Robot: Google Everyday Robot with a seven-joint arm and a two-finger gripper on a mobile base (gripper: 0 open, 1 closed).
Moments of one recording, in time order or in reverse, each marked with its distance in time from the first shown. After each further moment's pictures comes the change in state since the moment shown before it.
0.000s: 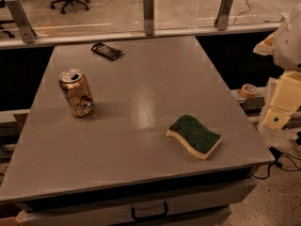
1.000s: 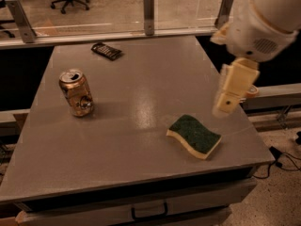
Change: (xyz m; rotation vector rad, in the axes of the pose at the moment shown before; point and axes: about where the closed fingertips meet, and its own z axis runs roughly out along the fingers) arm -0.074 -0.018 0.019 -0.006 -0.139 -0.099
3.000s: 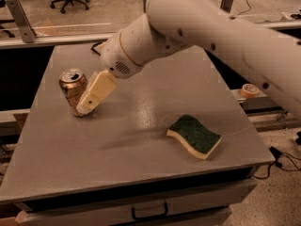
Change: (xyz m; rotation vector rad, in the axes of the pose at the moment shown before) arm -0.258 0.000 0.139 -0.109 -0.598 -0.039
